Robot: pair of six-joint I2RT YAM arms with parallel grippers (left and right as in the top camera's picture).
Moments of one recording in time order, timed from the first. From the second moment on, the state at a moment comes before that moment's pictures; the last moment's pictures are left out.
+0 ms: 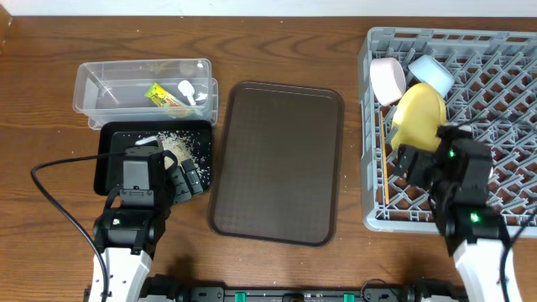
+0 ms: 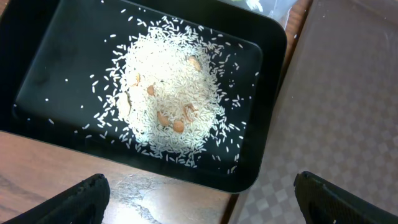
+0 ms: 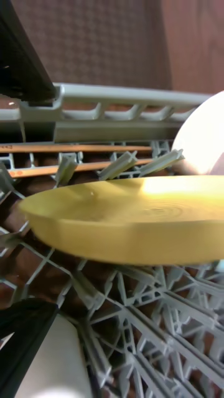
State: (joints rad) left arm -0.06 0.90 0.69 -0.74 -0.08 -0.38; right arm -0.05 0.93 0.59 -0.38 -0.01 0.21
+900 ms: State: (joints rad) left arm -0.06 0.90 0.69 -0.74 -0.08 -0.38; right arm -0.05 0.04 0.01 0.14 0.00 0.17
